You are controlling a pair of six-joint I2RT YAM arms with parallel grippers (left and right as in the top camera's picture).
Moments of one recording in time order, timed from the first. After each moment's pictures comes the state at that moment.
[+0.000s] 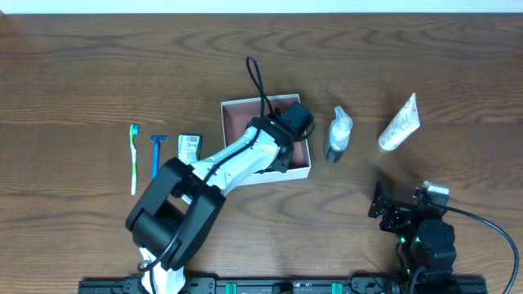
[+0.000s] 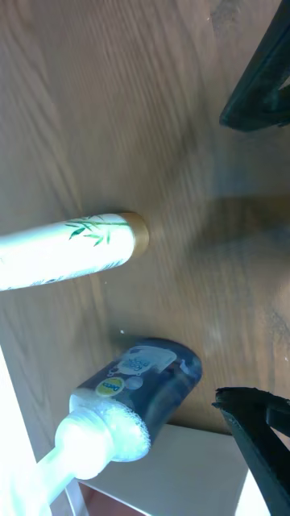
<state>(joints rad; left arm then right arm) -0.71 1.94 1.29 -0.76 -0.19 -0.35 0.12 0.03 0.16 -0.59 0.14 0.35</state>
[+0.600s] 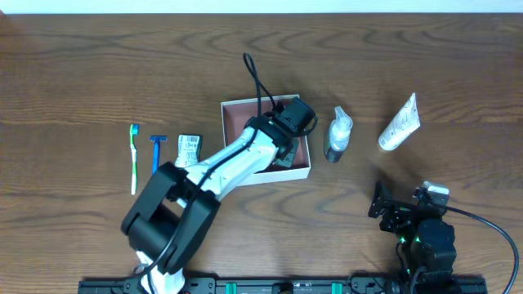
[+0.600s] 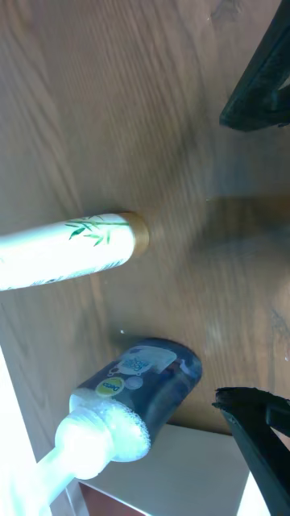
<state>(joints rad) -0.71 1.93 1.29 -0.68 -0.19 -0.36 0.12 0.03 0.16 -0.59 0.14 0.35</state>
